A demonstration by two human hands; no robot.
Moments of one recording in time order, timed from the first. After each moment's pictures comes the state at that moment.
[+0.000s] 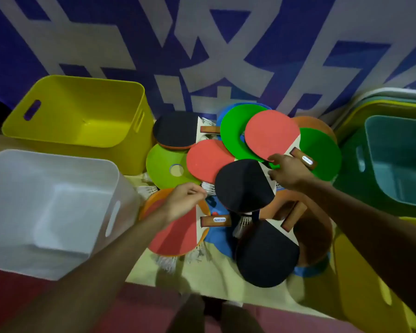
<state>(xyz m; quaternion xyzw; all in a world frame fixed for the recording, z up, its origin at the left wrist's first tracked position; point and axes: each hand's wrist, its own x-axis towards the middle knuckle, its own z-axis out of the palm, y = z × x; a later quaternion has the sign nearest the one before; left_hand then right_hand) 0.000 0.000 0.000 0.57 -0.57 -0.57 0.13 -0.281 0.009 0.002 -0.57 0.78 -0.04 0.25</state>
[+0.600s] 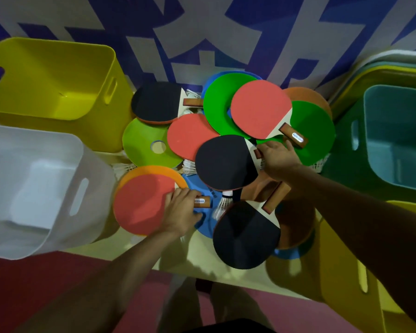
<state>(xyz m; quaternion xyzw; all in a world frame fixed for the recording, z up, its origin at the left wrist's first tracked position) -0.036 0.065 -0.078 0.56 -0.79 -0.23 -0.04 -0.308 0.018 -0.051 -0.66 0.73 0.11 0.18</state>
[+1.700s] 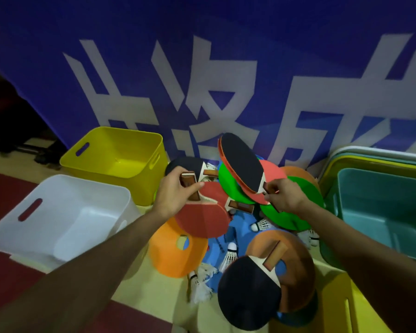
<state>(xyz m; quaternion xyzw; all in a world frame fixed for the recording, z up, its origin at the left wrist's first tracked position) -0.034 0.000 0.097 0.60 -0.69 -0.26 0.33 -0.310 0.027 0.076 -0.60 0.74 -0.15 0.27</state>
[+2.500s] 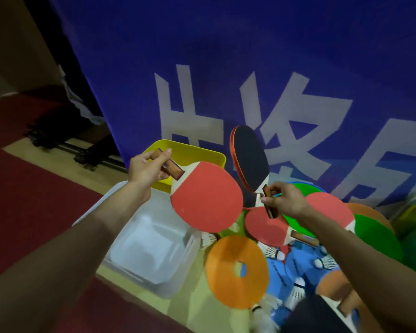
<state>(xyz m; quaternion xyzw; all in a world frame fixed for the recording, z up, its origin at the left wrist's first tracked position) 0.189 -0.056 0.182 0.62 -0.41 -0.38 0.55 -0.131 -0.035 0.120 -0.62 0.67 -0.26 0.31</state>
